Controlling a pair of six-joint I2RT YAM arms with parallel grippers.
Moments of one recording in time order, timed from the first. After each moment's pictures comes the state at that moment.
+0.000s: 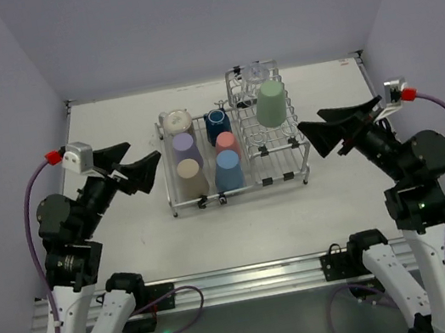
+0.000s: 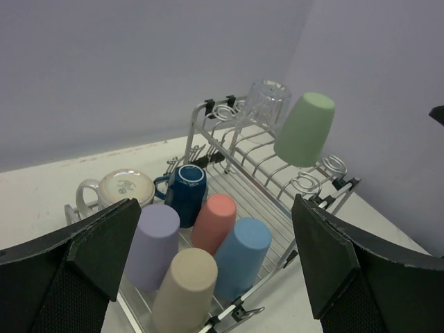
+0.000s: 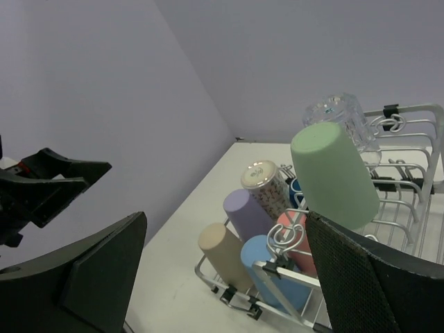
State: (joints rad) left arm -0.20 0.57 0.88 -0.12 0.39 -0.33; right arm 0.05 0.56 0.93 -0.14 -0.54 0.65
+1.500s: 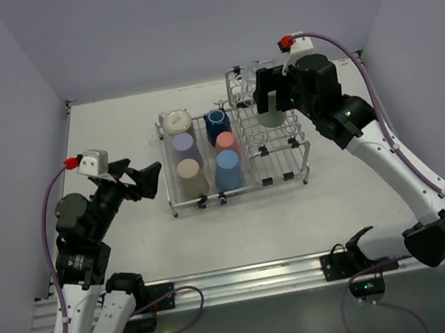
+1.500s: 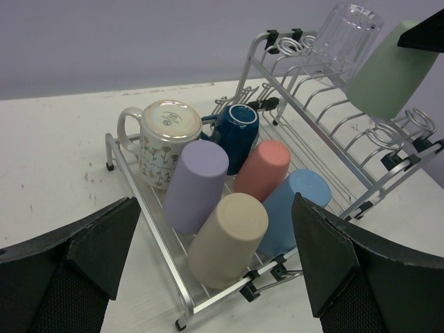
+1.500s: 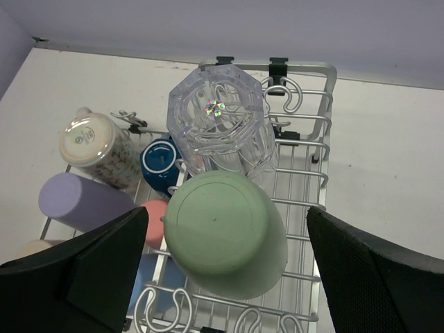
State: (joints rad) left arm -0.20 0.52 0.71 -0.20 0.26 -0.25; right arm 0.49 1.28 1.44 -0.48 0.19 0.21
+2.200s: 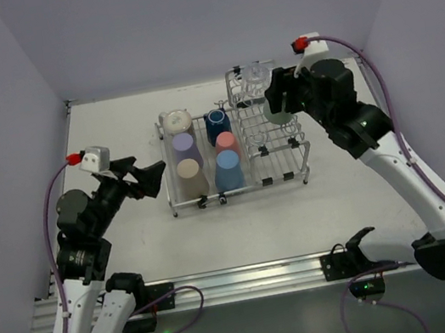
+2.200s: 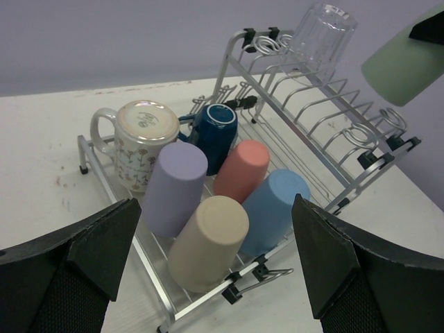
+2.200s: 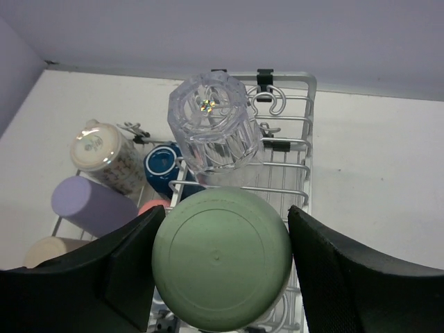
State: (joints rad) left arm -0.20 0.54 0.72 -0.18 0.31 -0.28; right arm 0.49 1.23 1.41 -0.48 0.22 0.21
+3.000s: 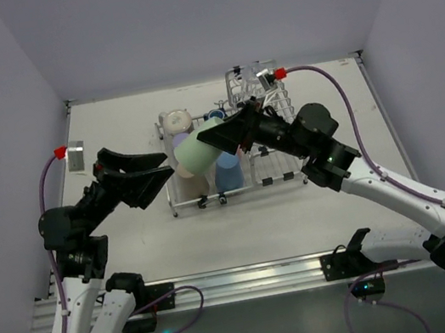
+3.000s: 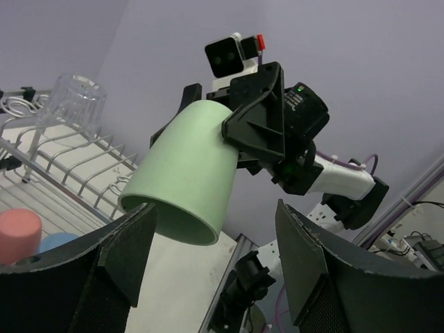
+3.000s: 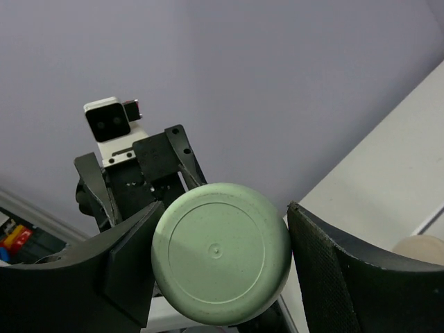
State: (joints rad) left arm -0.20 0.57 0.73 0.32 0.75 -0.96; right arm 0.78 1.14 1.06 0.30 -0.29 0.87
